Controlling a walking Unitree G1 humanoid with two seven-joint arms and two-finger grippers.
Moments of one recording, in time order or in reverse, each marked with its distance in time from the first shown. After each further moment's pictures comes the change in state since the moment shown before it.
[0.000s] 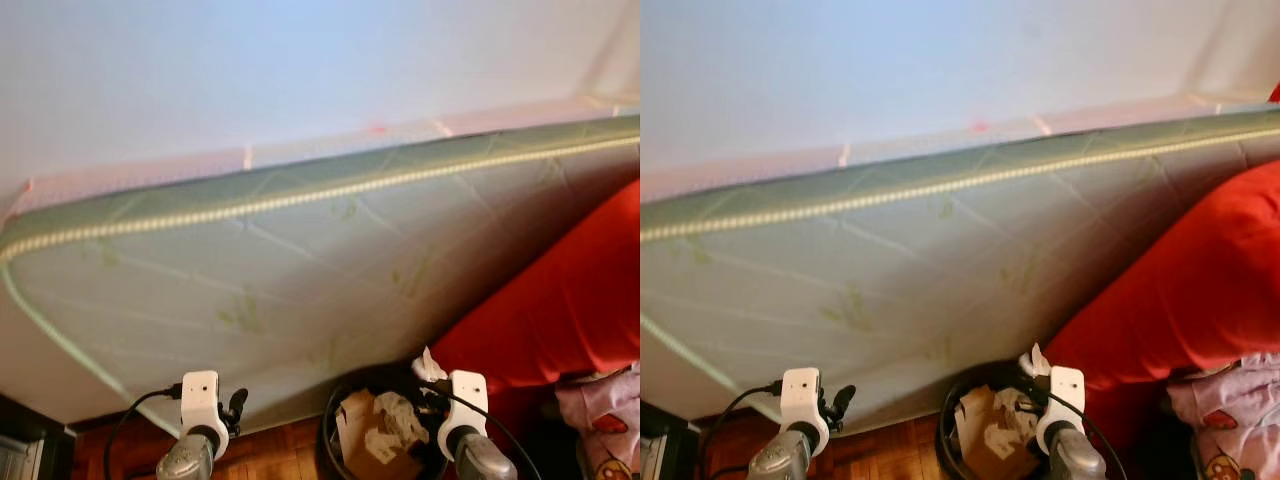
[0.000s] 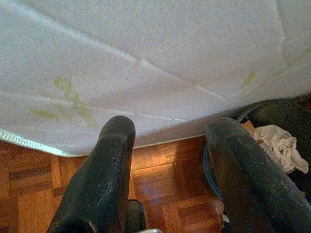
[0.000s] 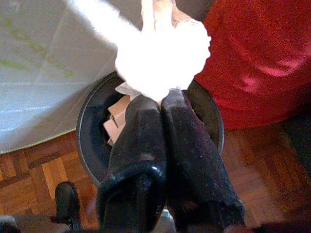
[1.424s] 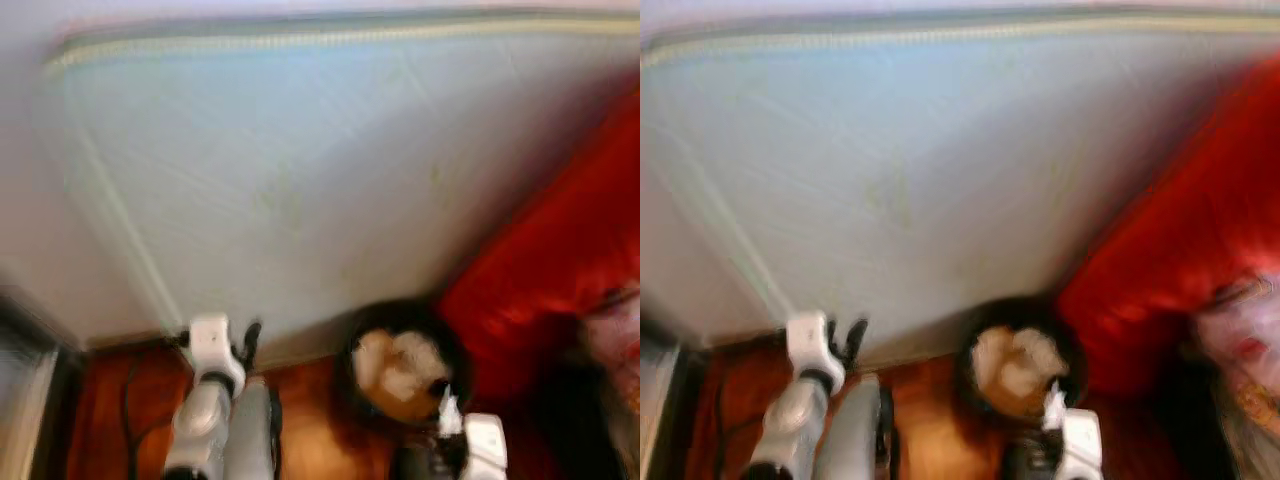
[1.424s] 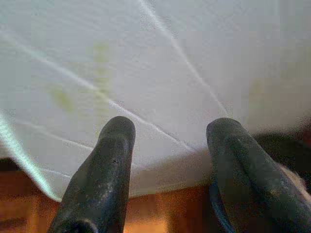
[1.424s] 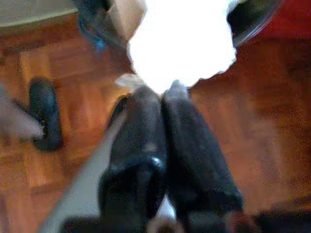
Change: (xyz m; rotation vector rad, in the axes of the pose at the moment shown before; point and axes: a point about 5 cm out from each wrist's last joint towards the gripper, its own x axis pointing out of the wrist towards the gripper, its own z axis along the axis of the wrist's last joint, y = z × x) left arm 0.006 -0.026 0.072 -0.014 -0.376 -0.075; right arm -0.024 -0.026 -0.039 -0.055 0.056 0.064
